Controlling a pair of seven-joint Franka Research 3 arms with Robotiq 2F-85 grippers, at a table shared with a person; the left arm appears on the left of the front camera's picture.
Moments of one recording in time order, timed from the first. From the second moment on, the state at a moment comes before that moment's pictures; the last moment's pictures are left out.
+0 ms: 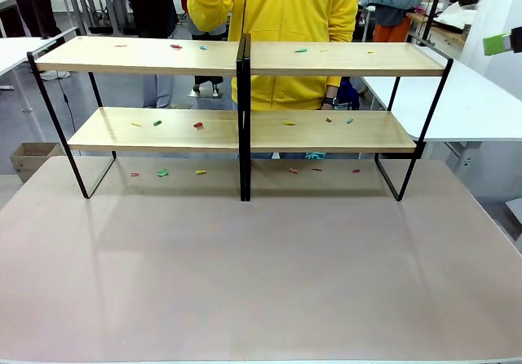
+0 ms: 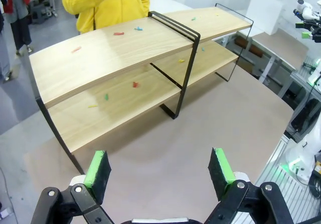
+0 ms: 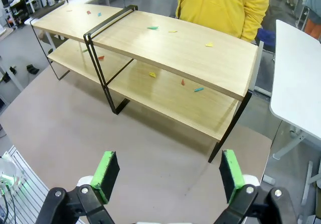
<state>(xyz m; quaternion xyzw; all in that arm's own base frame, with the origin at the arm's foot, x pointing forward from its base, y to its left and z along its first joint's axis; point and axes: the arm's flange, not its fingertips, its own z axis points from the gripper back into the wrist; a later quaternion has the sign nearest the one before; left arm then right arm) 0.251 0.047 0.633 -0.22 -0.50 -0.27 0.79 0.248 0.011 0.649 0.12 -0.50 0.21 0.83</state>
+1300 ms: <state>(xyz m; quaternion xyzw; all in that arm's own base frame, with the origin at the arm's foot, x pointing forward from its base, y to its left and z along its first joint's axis) 0.464 -0.027 0.653 -0.61 -0.20 -0.22 0.74 0.248 0.012 0.649 0.12 -0.50 0.21 0.83</state>
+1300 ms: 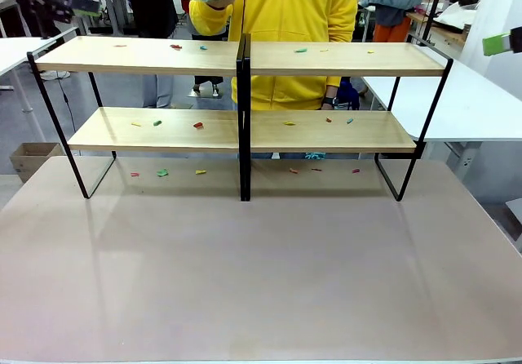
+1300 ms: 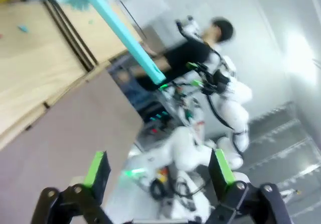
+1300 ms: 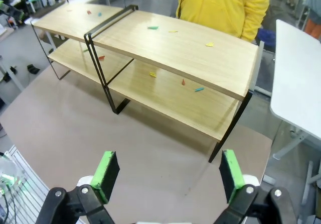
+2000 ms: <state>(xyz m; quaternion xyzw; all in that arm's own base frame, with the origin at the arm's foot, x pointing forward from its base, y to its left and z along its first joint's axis) 0.457 -0.064 0.644 -0.63 -0.12 -0.12 0.75 0.247 0.011 0.650 0.12 -0.50 0.21 0.83</state>
